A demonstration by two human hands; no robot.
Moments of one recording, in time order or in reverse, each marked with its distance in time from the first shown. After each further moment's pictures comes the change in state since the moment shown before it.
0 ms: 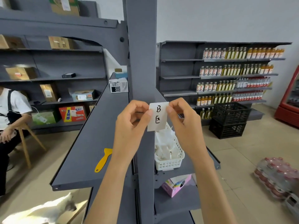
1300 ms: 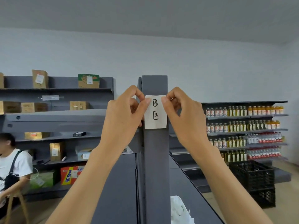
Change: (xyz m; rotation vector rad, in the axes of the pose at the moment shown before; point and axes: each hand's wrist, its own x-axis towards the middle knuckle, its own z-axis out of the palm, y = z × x) left_hand 0.171 0.120 -0.040 0.441 0.166 0.398; right_hand 0.169 -0.116 -0.003 -0.189 0.253 -0.418
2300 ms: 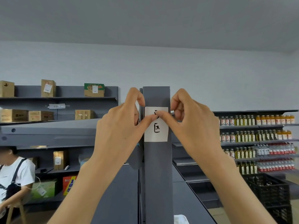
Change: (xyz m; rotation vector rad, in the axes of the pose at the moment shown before) left_hand 0.005 0.004 -0.003 0.387 0.077 0.173; right_hand 0.016 0.002 -0.008 -0.228 0.000 -0.109
